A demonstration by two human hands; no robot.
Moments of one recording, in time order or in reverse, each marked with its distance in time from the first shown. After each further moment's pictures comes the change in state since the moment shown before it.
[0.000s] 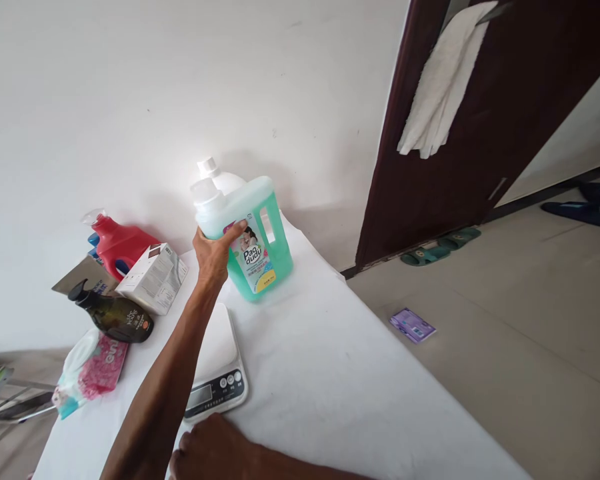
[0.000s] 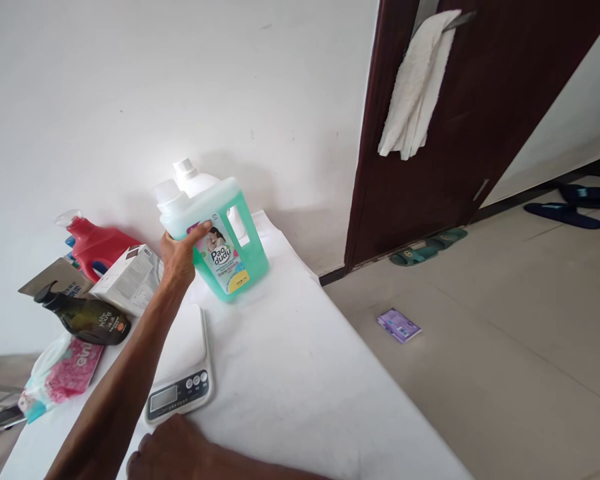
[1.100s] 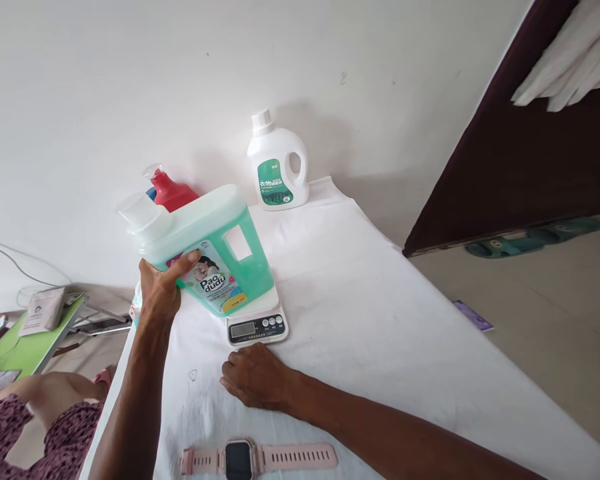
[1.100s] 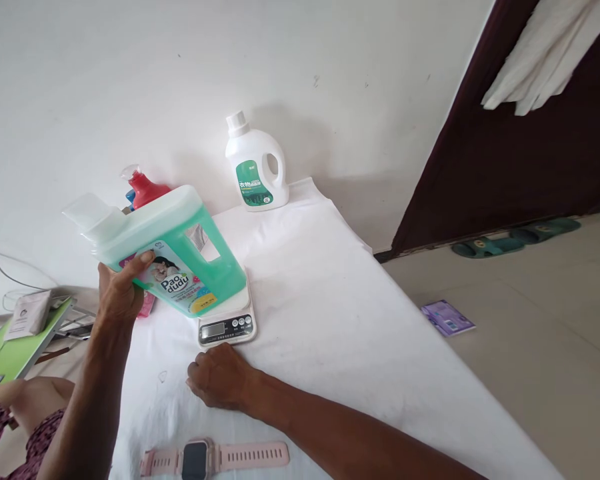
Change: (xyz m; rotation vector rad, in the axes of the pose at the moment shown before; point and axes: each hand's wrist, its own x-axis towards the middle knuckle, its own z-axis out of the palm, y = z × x) left_hand -0.089 0.077 -0.189 0.104 0.090 0.072; right_hand -0.023 -0.011 -0.039 -0.025 -0.035 0.066
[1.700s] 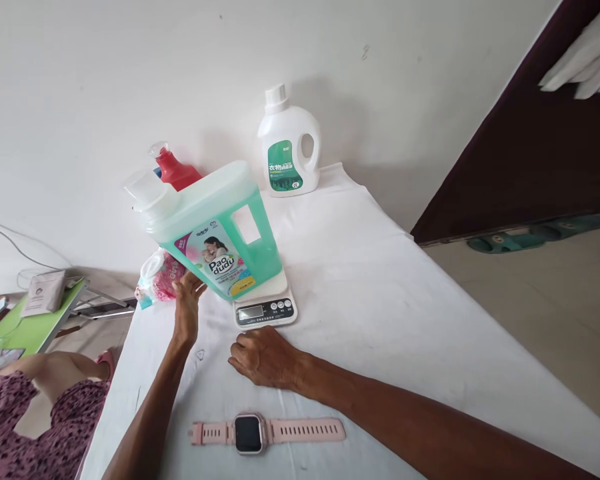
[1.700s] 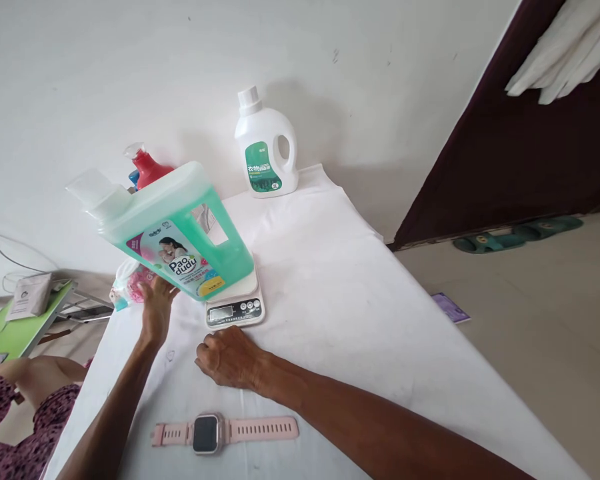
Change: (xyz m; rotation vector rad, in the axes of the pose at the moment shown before) left_hand -0.080 -0.101 -0.069 0.111 0.028 -0.240; right_hand 0.000 -0.002 -0.003 -0.066 -0.005 0.001
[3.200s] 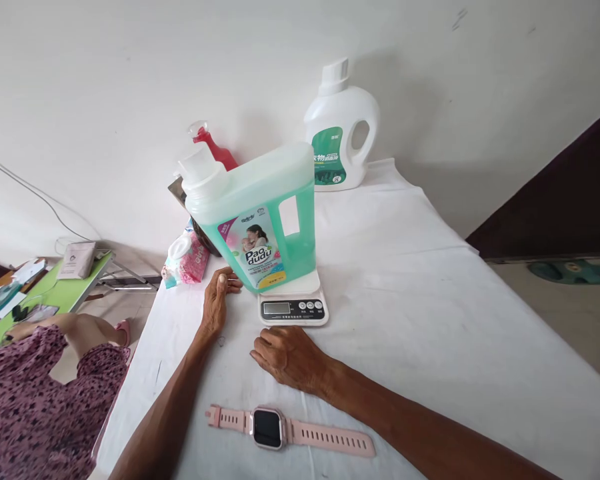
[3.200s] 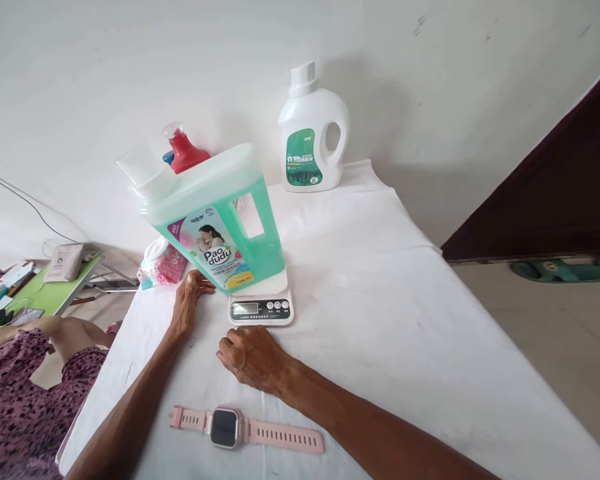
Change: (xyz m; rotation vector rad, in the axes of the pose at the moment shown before) left_hand -0.018 -0.019 -0.010 0.151 -0.069 -0.052; right_hand -0.007 0.002 0.013 -0.002 0.101 -0.025
